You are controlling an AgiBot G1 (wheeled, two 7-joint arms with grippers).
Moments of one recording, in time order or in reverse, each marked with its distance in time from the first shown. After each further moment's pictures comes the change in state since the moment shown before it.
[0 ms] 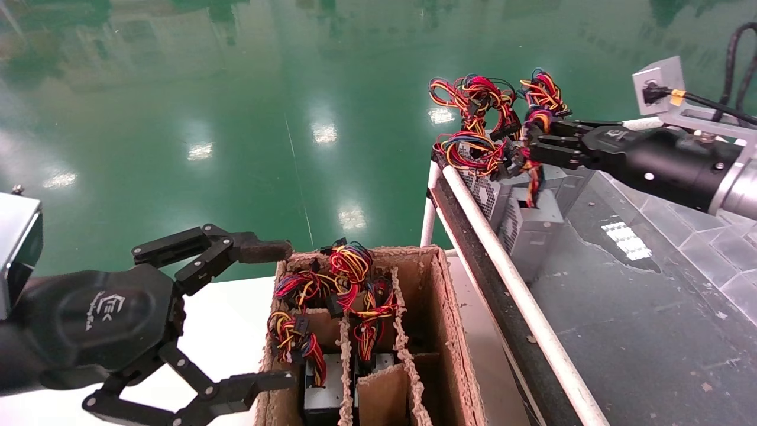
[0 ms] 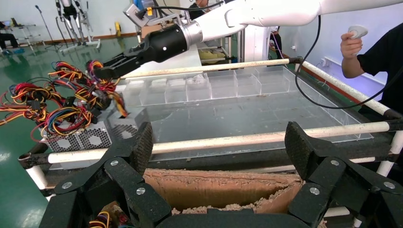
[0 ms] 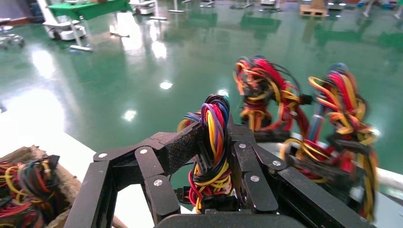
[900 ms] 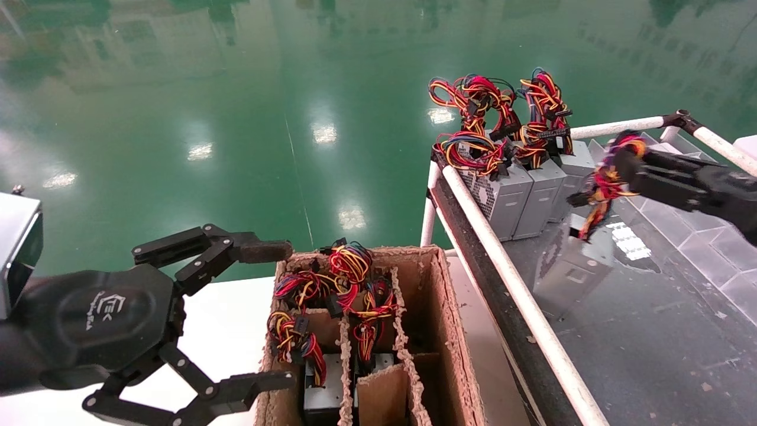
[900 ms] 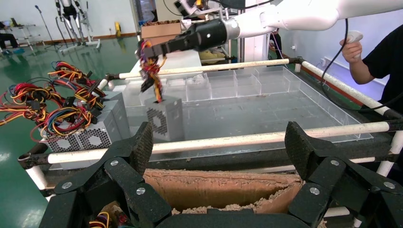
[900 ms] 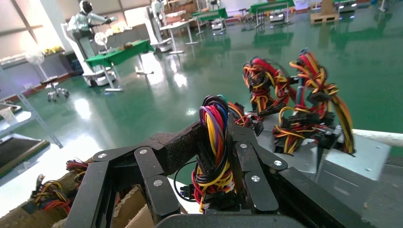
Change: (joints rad) left arm 0.000 0.001 -0.001 0.000 0.001 0.001 -0.001; right arm -0.189 0.226 0.098 0.085 0.154 -0.235 0.125
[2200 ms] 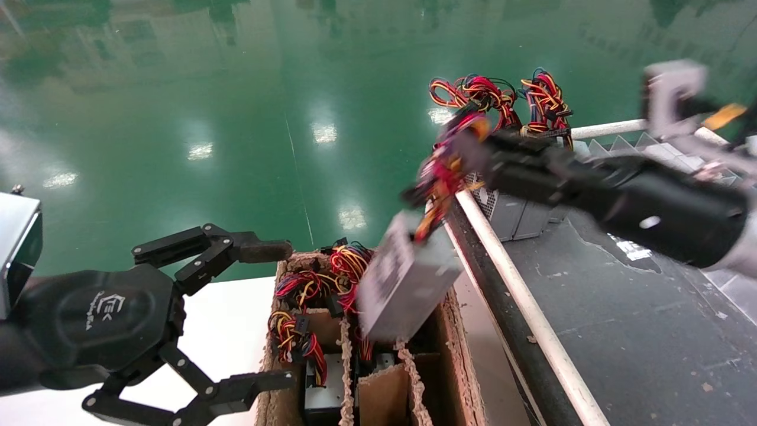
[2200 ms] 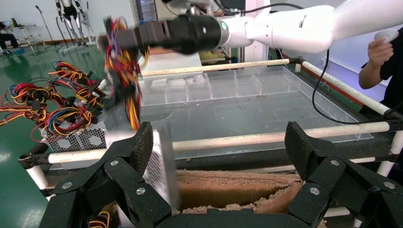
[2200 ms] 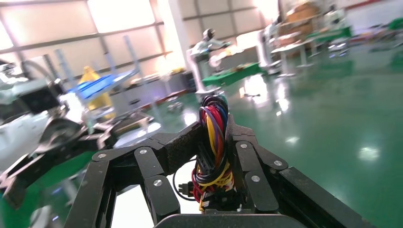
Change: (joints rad) left arm 0.000 0.001 -0.002 0.000 0.001 0.001 -0.001; right arm -0.132 -0.178 0.054 0.407 0.095 -0.033 0.222
